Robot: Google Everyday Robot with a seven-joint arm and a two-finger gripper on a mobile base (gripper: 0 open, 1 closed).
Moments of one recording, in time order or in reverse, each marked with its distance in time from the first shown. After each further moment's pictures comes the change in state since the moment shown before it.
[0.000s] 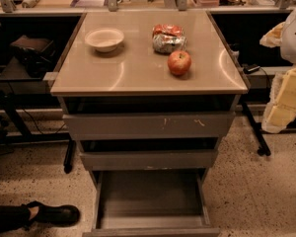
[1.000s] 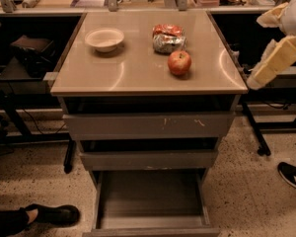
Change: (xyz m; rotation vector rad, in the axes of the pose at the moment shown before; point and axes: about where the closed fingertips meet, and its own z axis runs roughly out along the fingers) arm -0.004 -0.098 0.024 0.035 -0.342 0.102
